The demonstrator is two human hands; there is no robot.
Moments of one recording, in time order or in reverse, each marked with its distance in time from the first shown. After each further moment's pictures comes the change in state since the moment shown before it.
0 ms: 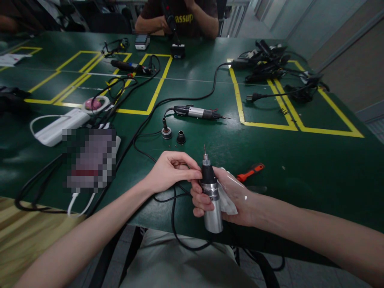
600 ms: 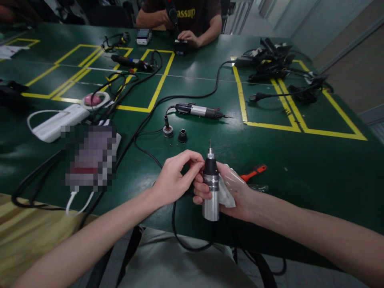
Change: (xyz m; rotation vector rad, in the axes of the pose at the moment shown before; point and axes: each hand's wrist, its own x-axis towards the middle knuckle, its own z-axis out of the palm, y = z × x) left_hand -0.009 -0.008 0.017 0.478 0.194 0.380; right_hand 0.008 -0.006 -0.008 0.026 0.073 -0.101
